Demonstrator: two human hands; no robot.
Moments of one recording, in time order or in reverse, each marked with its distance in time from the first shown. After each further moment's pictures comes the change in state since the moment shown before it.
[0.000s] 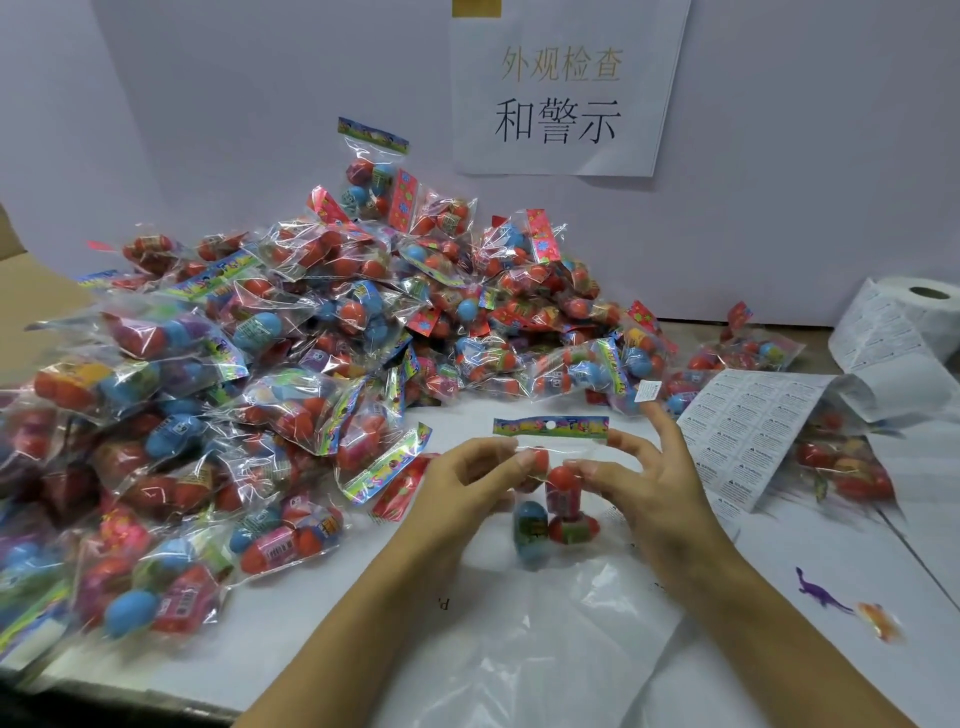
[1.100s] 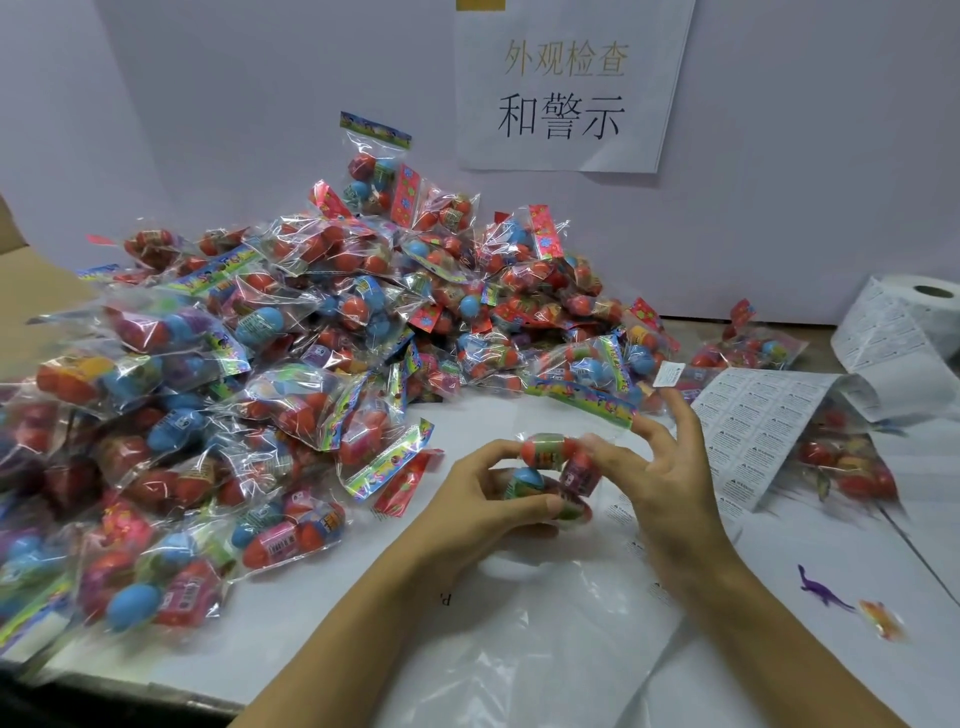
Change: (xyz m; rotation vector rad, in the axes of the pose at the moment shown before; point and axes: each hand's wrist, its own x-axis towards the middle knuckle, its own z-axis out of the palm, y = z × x) left_hand -0.007 0.002 0.005 -0.155 -0.243 -0.051; right_hand -0.008 -0.006 0.008 0.105 0.067 -0.126
